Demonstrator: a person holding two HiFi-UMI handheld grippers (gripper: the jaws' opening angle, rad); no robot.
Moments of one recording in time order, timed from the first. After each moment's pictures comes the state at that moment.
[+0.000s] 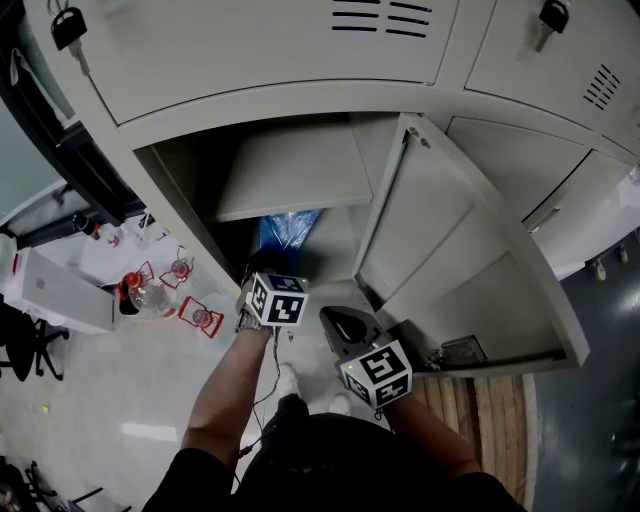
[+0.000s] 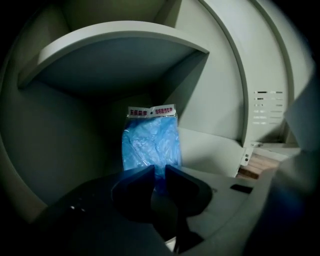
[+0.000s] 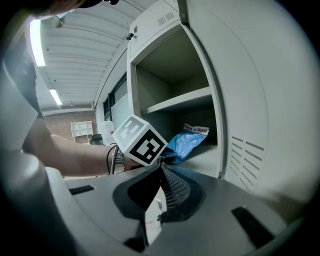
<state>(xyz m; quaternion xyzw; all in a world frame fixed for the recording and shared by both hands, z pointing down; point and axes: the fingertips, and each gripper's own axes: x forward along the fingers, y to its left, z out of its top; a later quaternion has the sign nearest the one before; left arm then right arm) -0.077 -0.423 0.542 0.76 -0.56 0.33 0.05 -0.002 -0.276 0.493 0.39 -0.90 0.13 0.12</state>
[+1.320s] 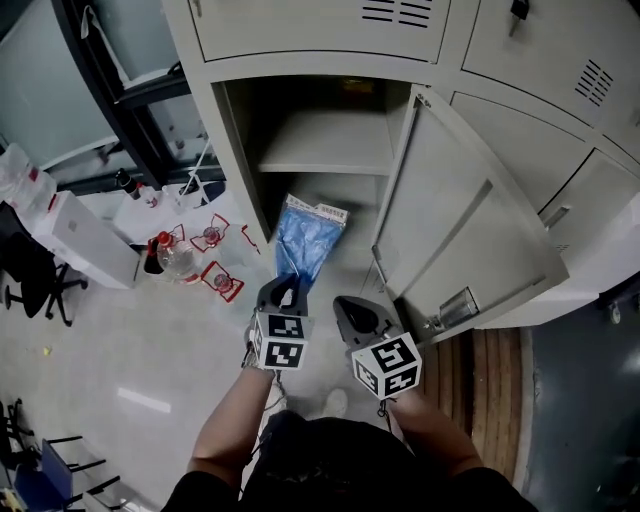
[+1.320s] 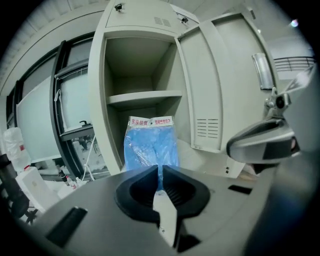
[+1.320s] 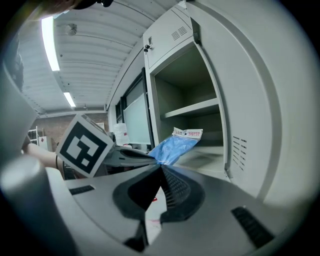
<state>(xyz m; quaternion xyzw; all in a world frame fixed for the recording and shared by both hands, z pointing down) -0.073 -0.248 0.505 0.75 -0.61 0.24 0.08 0.007 -0.207 0.481 0.34 -0.93 0.11 0.10</state>
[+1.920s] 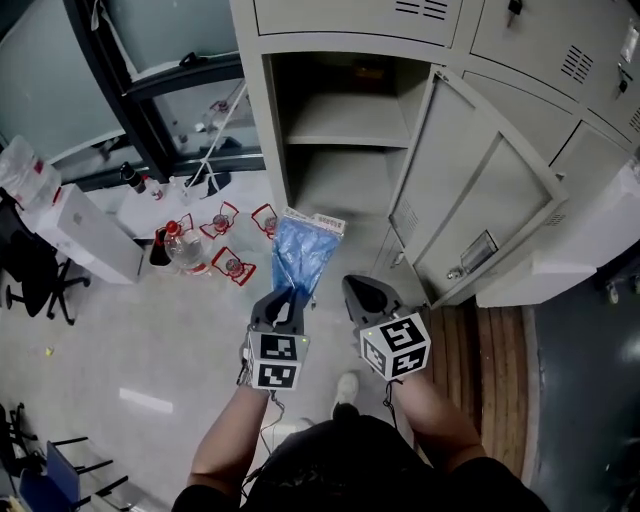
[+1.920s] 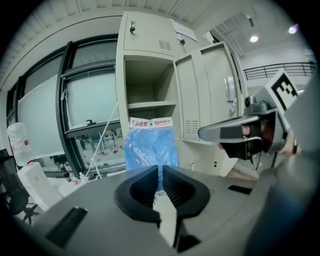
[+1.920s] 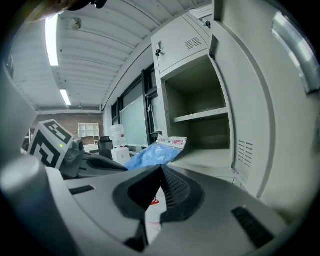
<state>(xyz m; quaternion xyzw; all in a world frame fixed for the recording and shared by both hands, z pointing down) -0.118 -0.129 0.493 0.77 -0.59 0.22 0.09 -0.026 -0.153 0.461 0.38 -0.92 0.09 0.09</state>
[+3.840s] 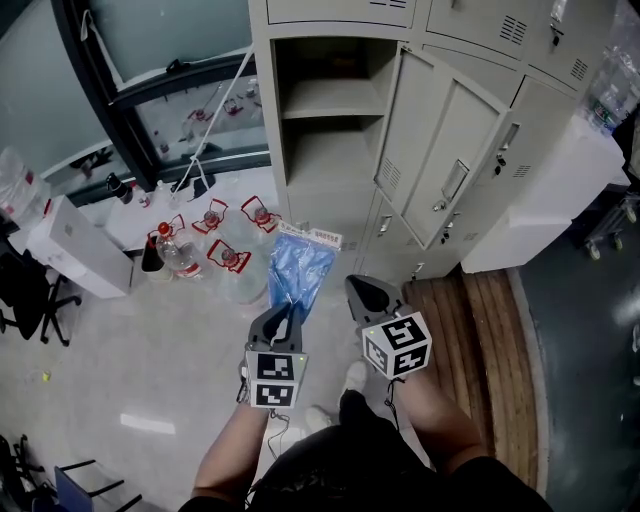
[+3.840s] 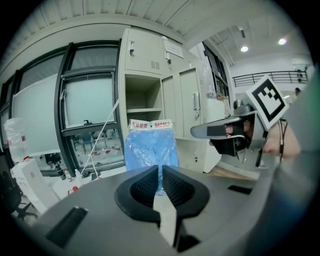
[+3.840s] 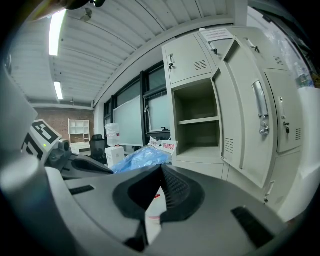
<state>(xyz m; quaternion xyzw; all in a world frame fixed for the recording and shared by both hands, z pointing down) -0.134 0.026 0.487 0.81 -0.55 0.21 0.08 -0.032 -0.017 0.455 0.44 -0.89 0.08 0.09</state>
